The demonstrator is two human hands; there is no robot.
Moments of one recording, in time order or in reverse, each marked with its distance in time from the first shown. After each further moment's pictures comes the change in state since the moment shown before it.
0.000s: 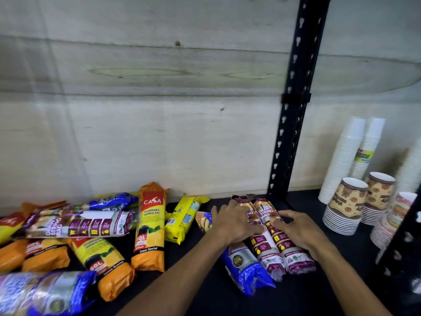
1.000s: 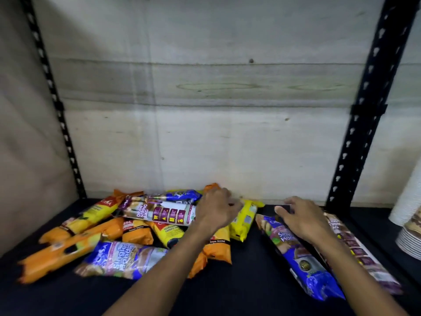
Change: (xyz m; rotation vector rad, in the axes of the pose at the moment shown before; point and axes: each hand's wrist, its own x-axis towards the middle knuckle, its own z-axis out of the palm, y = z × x) left_hand -0.083 -0.132 -0.087 -0.109 0.441 -0.197; right_hand -0.012 -0.096 0.087 -0.375 0.150 -0.362
